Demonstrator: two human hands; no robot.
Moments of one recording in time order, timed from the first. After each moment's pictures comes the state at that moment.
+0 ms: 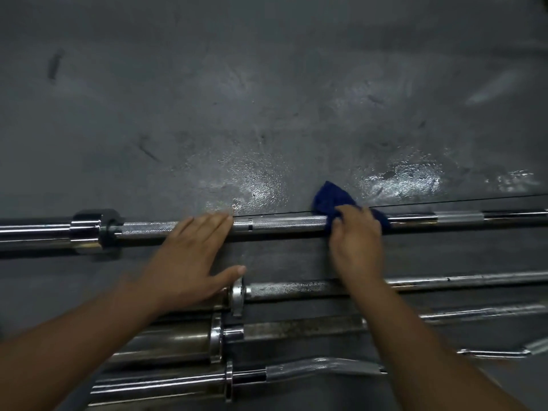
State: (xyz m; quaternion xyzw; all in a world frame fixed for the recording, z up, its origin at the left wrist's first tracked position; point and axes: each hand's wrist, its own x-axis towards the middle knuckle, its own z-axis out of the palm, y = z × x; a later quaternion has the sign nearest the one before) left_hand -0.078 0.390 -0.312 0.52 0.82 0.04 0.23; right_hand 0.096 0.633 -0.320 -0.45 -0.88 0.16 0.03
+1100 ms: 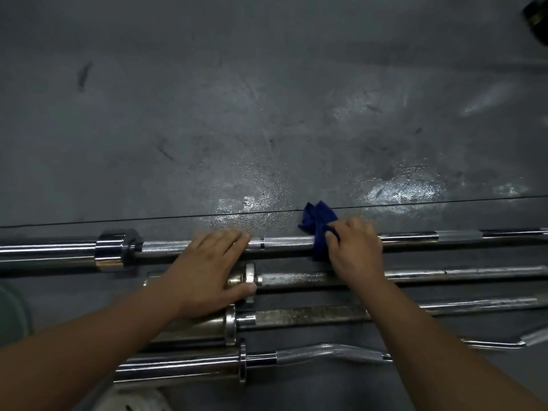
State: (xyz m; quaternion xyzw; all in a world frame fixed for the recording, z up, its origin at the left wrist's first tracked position) left_hand -0.055 0.370 -0.306 0.55 0.79 0.01 0.27; right_hand 0.113 0.615 -0.313 -0.41 -0.90 0.12 -0.07
